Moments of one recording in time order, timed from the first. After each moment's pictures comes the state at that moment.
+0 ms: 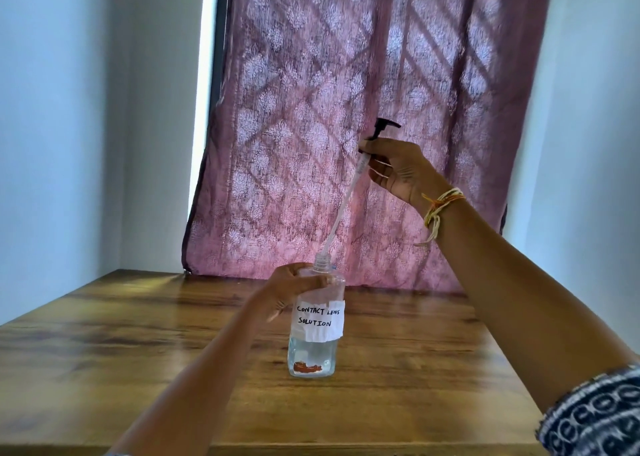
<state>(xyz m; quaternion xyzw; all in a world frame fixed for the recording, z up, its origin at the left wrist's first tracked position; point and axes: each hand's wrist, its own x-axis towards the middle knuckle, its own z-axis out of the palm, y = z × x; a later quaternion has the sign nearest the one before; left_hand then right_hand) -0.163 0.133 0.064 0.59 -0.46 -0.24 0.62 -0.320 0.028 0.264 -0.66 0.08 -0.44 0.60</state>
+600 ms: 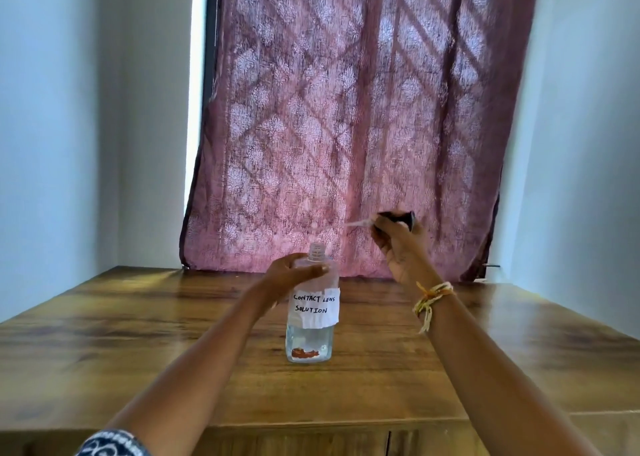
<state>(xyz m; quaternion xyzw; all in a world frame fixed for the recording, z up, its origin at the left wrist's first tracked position) -0.171 0.141 0.061 0.61 -0.50 -0.22 0.58 -0.334 0.001 0.126 -0.47 0.09 -0.53 0.69</state>
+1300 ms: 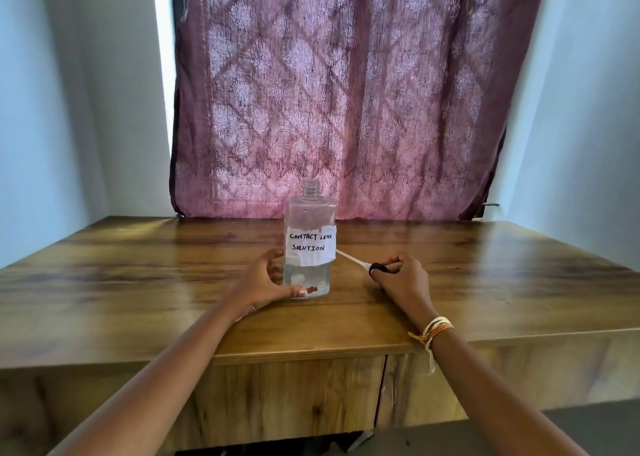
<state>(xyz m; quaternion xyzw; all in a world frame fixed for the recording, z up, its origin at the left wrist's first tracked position) -0.164 0.166 -0.036 0.72 -0.47 -0.14 0.49 -0.367 -0.012 -0.036 -0.74 0.41 -0.41 0.34</state>
